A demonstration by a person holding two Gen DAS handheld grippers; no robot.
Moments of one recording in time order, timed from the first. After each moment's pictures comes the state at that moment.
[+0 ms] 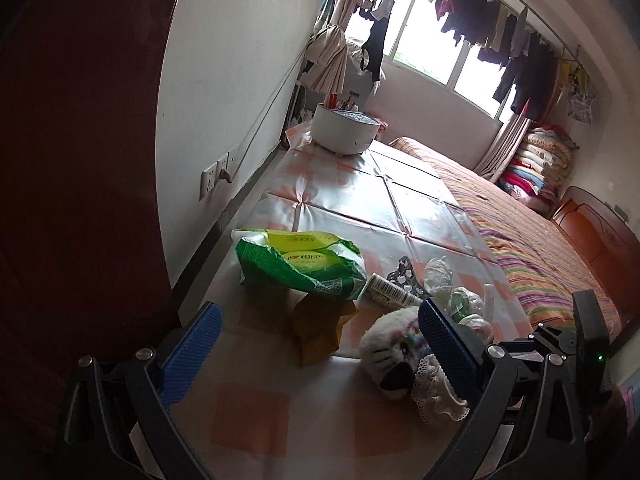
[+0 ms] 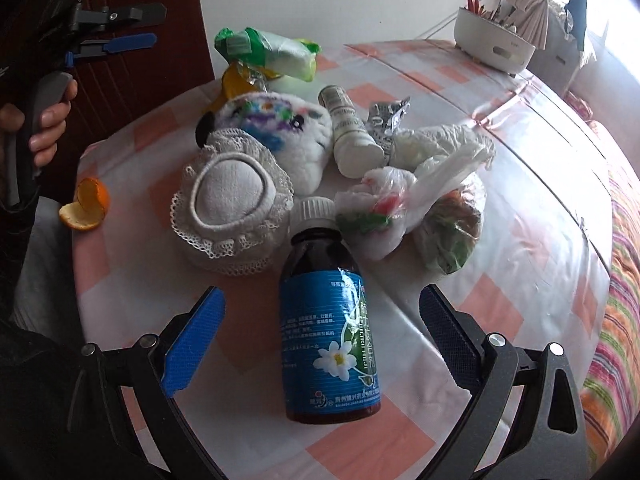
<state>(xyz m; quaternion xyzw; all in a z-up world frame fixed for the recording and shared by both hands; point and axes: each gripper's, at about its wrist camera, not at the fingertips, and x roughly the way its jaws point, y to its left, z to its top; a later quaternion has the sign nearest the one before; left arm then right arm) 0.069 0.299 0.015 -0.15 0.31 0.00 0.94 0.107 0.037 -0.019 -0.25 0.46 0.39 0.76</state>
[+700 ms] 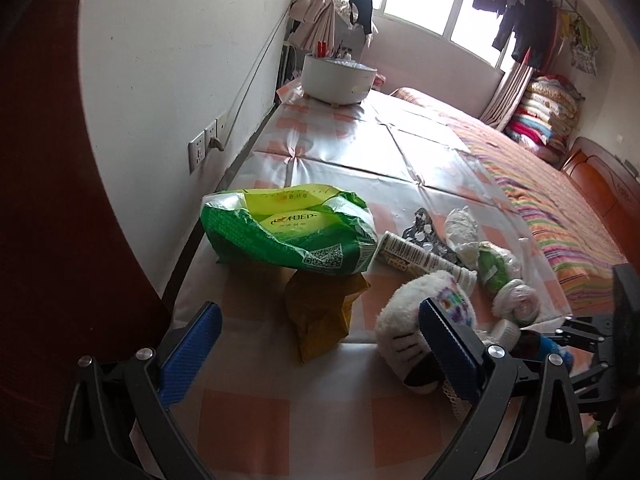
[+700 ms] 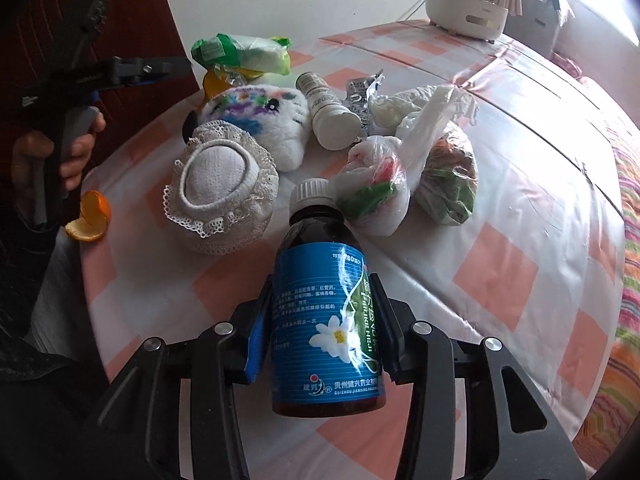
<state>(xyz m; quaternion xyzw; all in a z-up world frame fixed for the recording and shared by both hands) 0.113 0.282 -0.017 -0.10 0.38 -0.01 0.92 0.107 0.007 -0.025 -0.17 0.48 0.38 0.77</state>
